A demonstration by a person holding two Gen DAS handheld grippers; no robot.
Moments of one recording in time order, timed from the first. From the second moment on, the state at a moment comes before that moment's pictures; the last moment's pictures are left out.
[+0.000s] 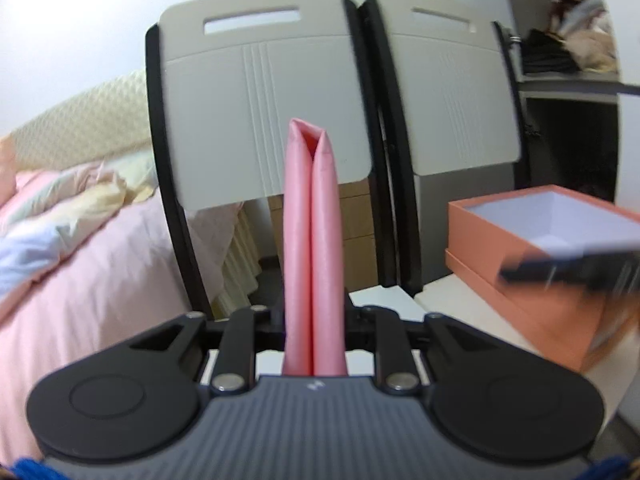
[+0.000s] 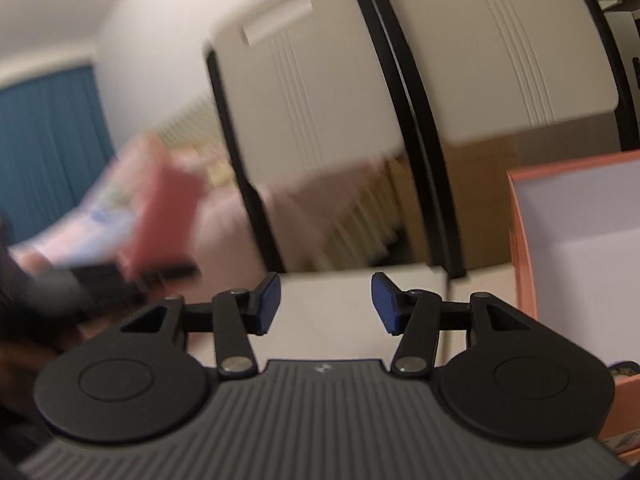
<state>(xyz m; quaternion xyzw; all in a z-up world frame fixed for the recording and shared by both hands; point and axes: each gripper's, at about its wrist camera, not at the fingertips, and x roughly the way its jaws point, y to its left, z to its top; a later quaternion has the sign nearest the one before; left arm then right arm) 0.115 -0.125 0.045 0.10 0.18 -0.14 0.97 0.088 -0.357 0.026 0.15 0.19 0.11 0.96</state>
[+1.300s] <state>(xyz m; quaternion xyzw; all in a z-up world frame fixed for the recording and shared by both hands) 0.074 -0.038 0.030 -0.01 0.24 -0.05 0.97 0.309 -0.273 -0.076 0.03 0.36 0.00 0.93</state>
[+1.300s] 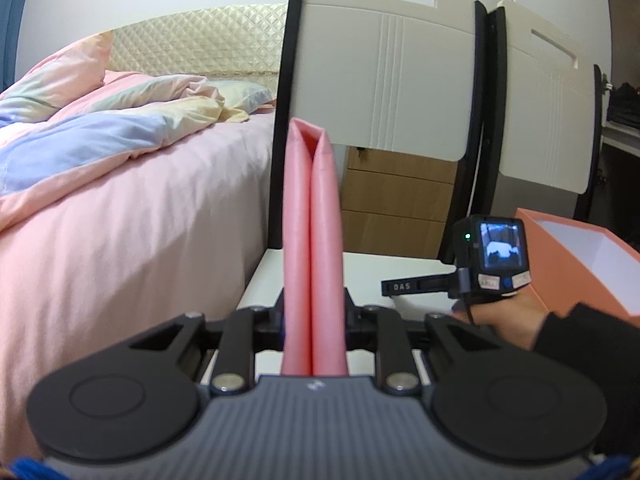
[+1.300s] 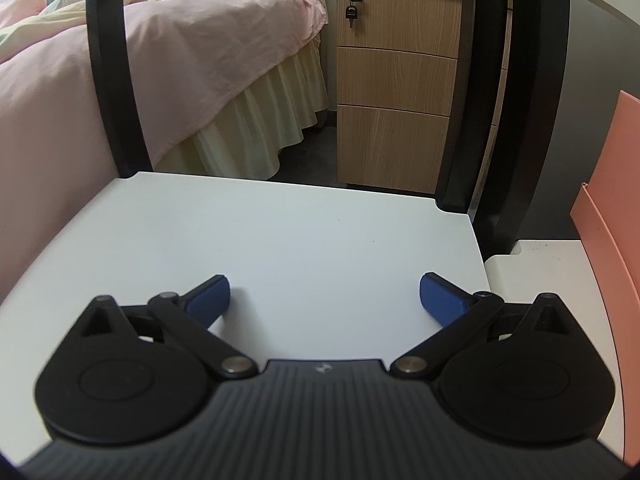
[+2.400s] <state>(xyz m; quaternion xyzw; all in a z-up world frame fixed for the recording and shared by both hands) 0.073 -0.045 0.023 -0.02 0.23 -0.03 0.97 0.307 -0.271 -0.077 0.03 0.36 -0.01 0.93</state>
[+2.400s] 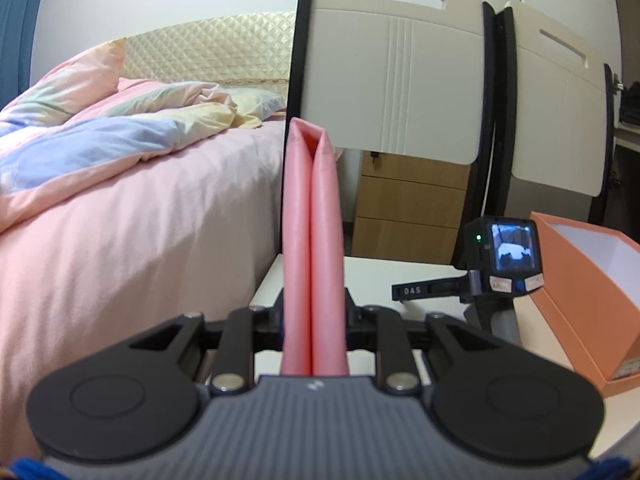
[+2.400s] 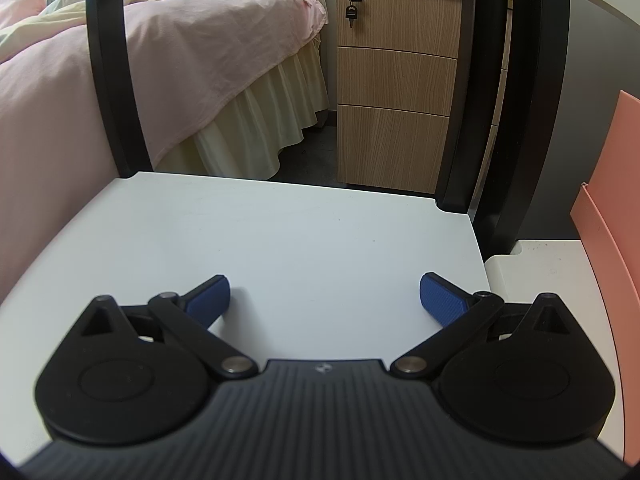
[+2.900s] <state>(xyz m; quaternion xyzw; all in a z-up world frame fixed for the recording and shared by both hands) 0.063 -0.038 0.029 -0.03 0.21 -0.03 0.98 0.308 -0.271 -0.077 0.03 0.36 -0.01 0.93</state>
